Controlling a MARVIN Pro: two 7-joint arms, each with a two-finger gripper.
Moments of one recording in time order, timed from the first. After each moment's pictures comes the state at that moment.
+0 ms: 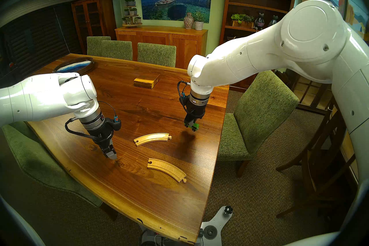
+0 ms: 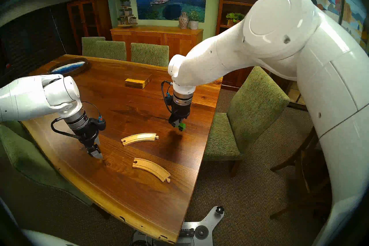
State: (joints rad) left arm -0.15 -0.46 0.52 -1.58 -0.72 0.84 -0.89; right arm 0.32 -1.60 -1.09 -1.03 1.97 0.71 0.43
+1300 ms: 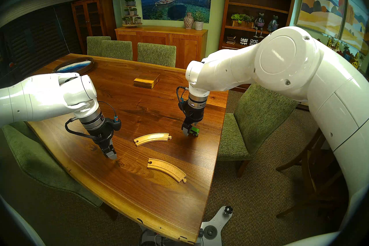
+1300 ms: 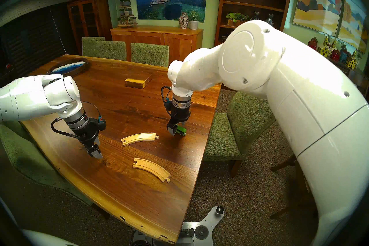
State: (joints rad) left arm -0.15 -0.46 0.52 -1.58 -0.72 0.84 -0.89; right arm 0.20 -1.69 -1.17 -0.82 1.87 0.75 0.71
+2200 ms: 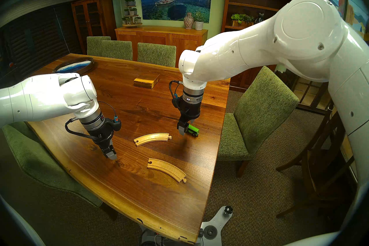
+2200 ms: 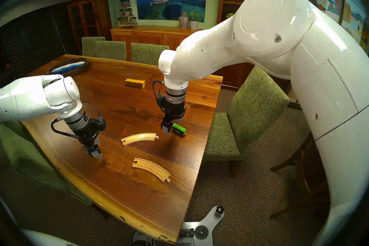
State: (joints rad) left arm -0.14 -0.46 0.52 -1.58 -0.72 0.84 -0.89; right arm 0.38 -1.65 -1.01 -1.07 1.81 0.82 0.67
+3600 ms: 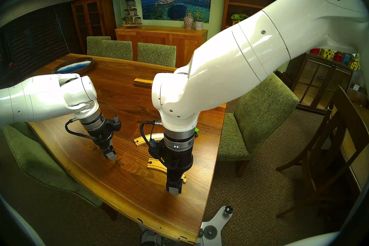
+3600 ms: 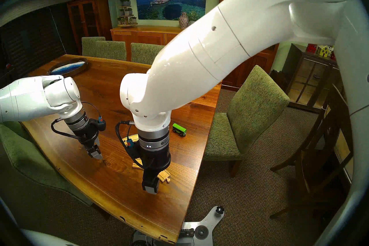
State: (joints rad) left arm -0.14 -0.46 0.52 -1.58 -0.72 0.84 -0.89; right arm 0.62 -1.54 -0.79 -1.83 2.02 0.78 0.29
